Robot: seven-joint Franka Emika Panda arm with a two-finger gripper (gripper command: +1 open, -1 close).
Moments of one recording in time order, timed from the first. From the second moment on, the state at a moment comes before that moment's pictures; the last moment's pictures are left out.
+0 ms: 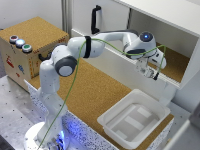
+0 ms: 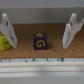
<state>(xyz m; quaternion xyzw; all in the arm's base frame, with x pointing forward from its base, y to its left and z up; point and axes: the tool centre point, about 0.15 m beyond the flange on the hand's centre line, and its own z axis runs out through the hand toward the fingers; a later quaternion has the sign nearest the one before) 0.597 -0.328 0.501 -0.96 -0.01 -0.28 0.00</state>
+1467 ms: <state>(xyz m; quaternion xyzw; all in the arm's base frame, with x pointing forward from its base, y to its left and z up) 0.685 -0.337 0.460 -0.95 0.01 -0.30 0.02</state>
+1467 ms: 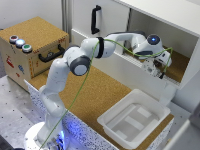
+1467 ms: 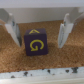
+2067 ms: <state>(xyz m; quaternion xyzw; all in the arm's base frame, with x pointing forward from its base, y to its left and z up) 0.649 -0.355 0.470 -0.96 0.03 -0.27 0.05</state>
